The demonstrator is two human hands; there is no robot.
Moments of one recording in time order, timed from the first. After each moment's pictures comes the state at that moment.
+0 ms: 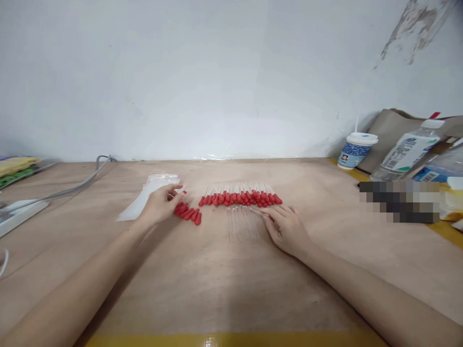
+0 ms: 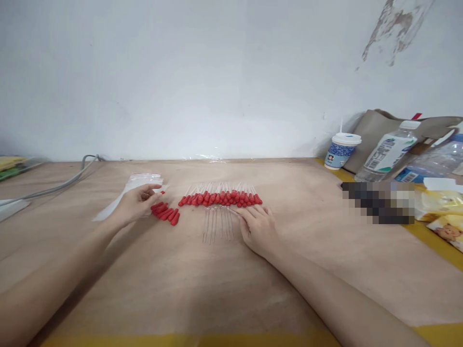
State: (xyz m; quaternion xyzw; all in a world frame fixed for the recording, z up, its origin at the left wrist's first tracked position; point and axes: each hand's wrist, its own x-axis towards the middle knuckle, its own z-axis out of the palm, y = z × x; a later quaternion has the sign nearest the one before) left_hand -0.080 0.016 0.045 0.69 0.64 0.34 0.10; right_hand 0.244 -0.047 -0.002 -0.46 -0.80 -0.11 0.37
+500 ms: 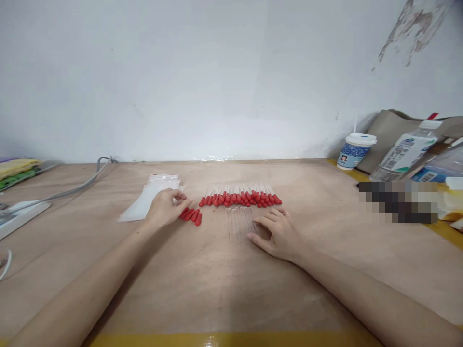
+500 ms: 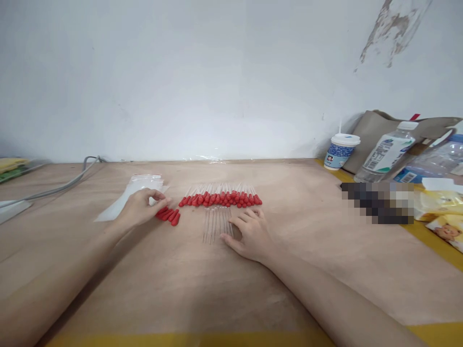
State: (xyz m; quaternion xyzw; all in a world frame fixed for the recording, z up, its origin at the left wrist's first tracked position) left_hand -0.075 0.013 0.048 0.72 0.65 0.24 -0.02; right_hand 0.233 -0.054 0.001 -0.43 -0.84 -0.07 0.33
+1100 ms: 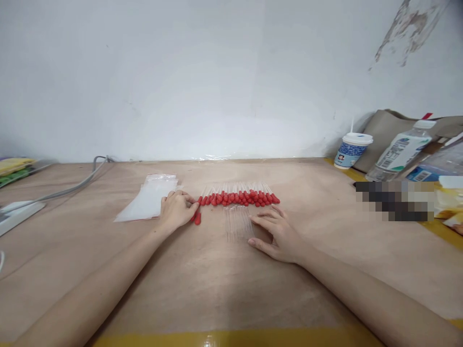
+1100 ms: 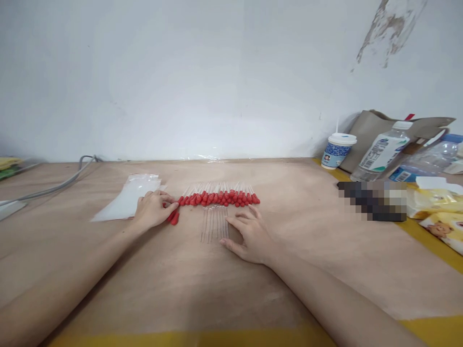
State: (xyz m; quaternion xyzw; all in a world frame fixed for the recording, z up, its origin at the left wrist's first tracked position) left_hand -0.047 0.018 0.028 0.73 0.64 0.22 -0.07; right_hand 0.245 -0.056 -0.002 -0.39 -0.87 -0.02 0.31
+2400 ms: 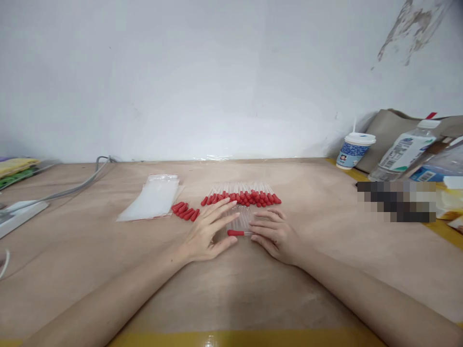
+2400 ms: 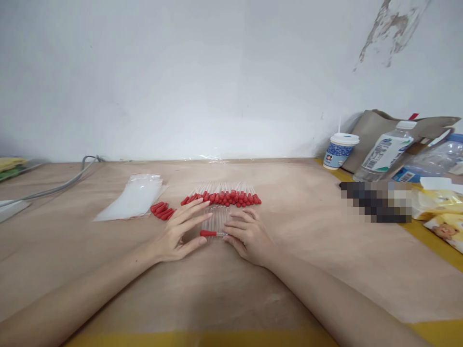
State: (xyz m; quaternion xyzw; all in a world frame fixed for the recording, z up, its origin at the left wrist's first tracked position) left_hand 0.004 -0.041 0.021 0.92 0.25 0.30 -0.03; right_hand 0.240 -0.054 -0.005 -0.31 -0.88 -0.07 0.36
